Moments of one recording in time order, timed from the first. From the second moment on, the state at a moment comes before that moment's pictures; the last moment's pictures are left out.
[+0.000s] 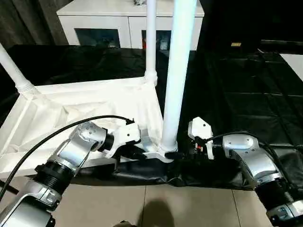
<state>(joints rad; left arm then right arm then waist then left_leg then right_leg) -0.56 0.49 -0.41 0.40 0.02 0.19 -1.24 -0.43 -0.41 0.27 0.33 0.12 0.06 1.13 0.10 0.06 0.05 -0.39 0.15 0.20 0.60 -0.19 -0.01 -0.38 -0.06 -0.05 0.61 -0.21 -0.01</state>
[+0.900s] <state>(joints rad) -0.66 0.32 -0.34 0.62 0.07 0.24 -0.95 -0.44 -0.16 0.14 0.45 0.06 0.13 0.62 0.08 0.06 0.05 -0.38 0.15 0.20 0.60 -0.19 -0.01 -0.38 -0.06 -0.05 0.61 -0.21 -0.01</state>
